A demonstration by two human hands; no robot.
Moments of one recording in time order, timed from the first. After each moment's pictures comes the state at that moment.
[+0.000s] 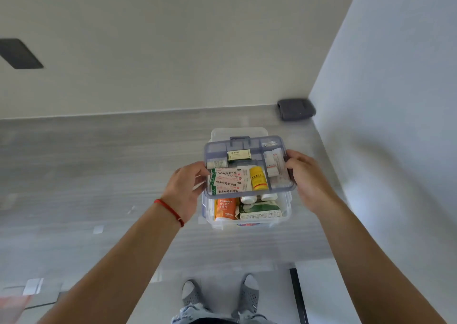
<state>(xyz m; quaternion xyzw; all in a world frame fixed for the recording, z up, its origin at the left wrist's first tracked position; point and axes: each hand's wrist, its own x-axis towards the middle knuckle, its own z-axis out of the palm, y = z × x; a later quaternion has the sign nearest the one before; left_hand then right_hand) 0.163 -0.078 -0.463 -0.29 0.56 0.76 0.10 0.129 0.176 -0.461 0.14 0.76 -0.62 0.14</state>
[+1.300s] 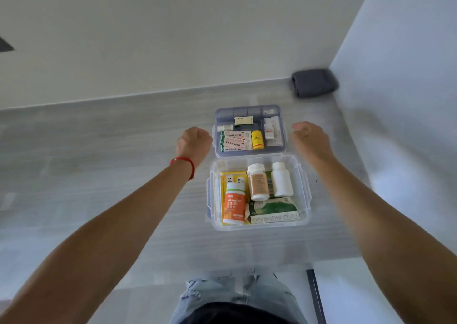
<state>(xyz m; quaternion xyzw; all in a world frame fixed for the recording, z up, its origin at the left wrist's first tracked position) 0.035 -0.101 -0.536 -0.27 0.87 0.40 0.09 0.017 0.181 -0.549 0.15 0.91 -0.38 0.10</state>
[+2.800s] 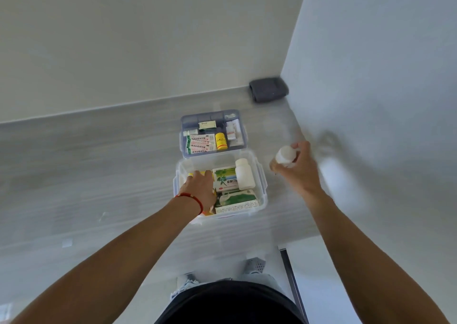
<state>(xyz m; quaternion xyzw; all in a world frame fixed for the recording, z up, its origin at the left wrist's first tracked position) 0.132 -0.016 -0.554 0.04 0.96 0.08 0.25 0.121 0.253 -0.553 0.18 0.86 -0.47 0.00</state>
